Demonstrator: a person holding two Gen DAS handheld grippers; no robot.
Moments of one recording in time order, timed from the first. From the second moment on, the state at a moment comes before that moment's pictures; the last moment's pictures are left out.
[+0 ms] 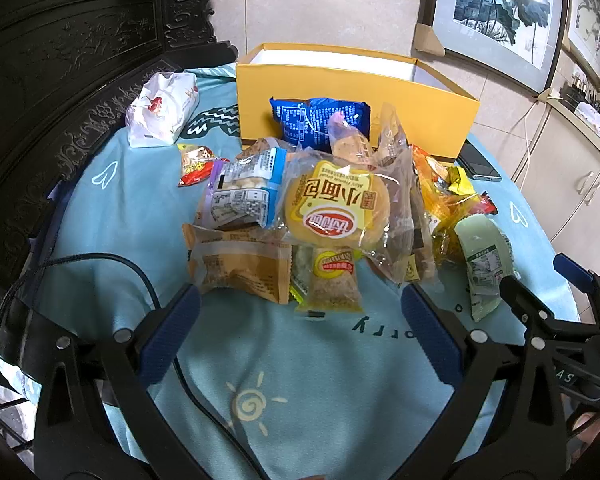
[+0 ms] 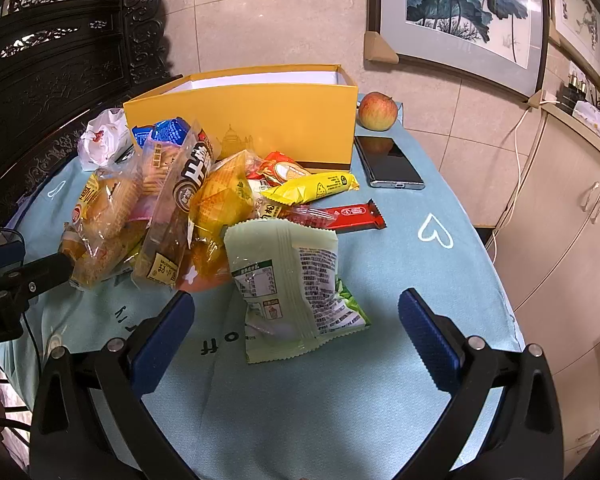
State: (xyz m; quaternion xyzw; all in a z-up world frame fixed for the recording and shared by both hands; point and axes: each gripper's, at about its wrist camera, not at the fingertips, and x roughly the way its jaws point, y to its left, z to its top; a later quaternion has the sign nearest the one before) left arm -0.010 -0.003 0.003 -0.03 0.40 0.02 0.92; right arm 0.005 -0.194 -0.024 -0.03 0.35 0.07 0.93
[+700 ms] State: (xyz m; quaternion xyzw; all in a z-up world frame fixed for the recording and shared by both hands) left arm -0.011 -0.003 0.002 -0.03 0.40 0.02 0.92; right arm 0.005 -0.194 -0.025 -0.03 0.35 0.07 0.93
